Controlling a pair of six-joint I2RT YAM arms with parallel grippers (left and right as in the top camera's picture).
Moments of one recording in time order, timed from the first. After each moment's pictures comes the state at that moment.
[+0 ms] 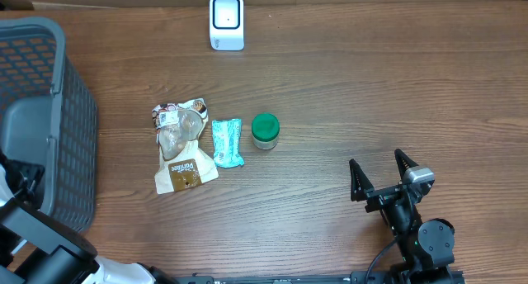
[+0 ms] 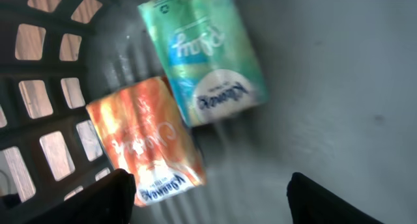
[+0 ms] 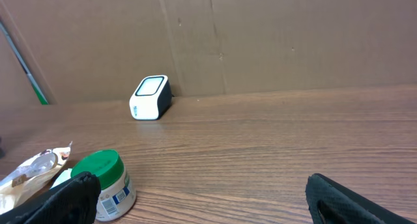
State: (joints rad) left arm 0.86 1.76 1.31 -0.95 -0.25 -0.51; right arm 0.20 0.01 0.02 -0.03 -0.07 0.18
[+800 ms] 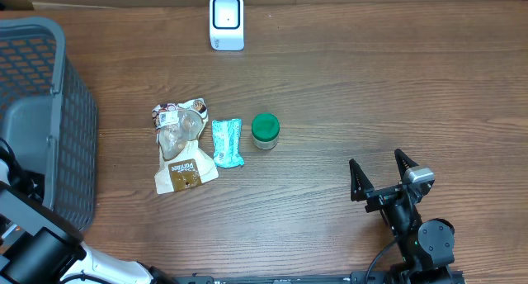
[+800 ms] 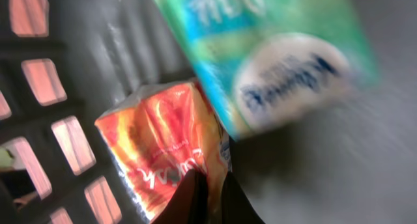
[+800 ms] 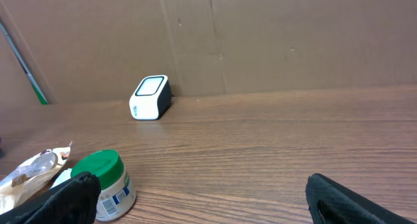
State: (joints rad) left arm 0.86 1.88 1.33 -1.01 -0.28 -0.49; right arm 0.20 0.01 0.02 -0.03 -0.07 0.18
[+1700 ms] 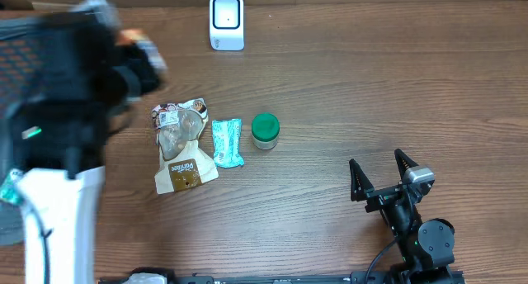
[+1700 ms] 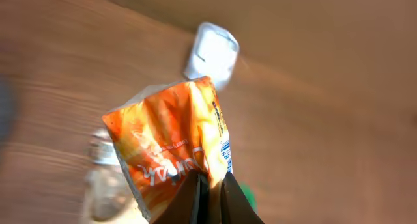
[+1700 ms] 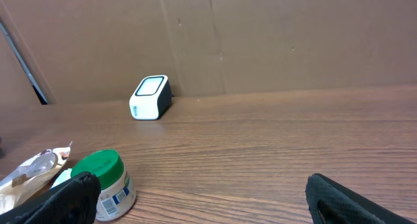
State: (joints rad) left arm -0.12 1.38 1.78 -1.10 0.05 -0.47; right arm 0.20 0.01 0.02 -0.03 -0.07 0.18
